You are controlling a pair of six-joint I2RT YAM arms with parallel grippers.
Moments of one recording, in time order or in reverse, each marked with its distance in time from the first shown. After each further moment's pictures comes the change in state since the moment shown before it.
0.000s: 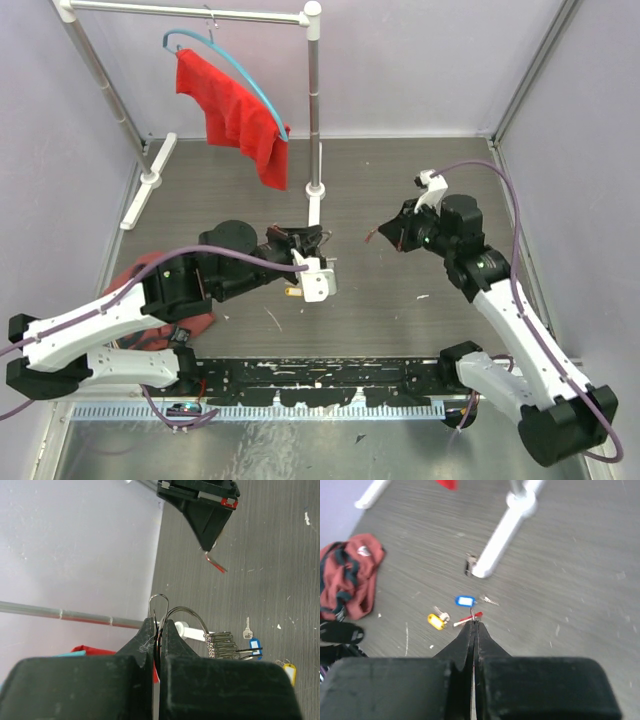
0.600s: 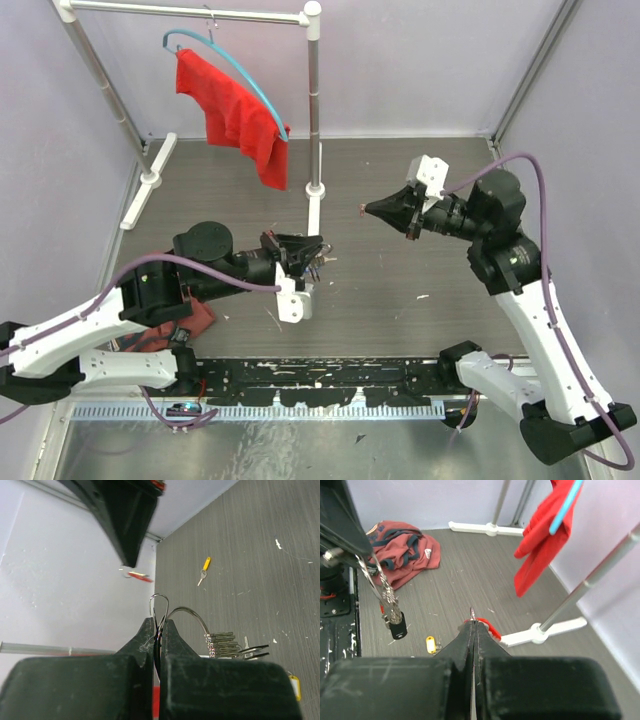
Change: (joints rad) left arm 0.000 -0.080 0.000 -0.014 0.207 0.084; right arm 0.078 -0.042 0.303 0.043 -0.486 -0.523
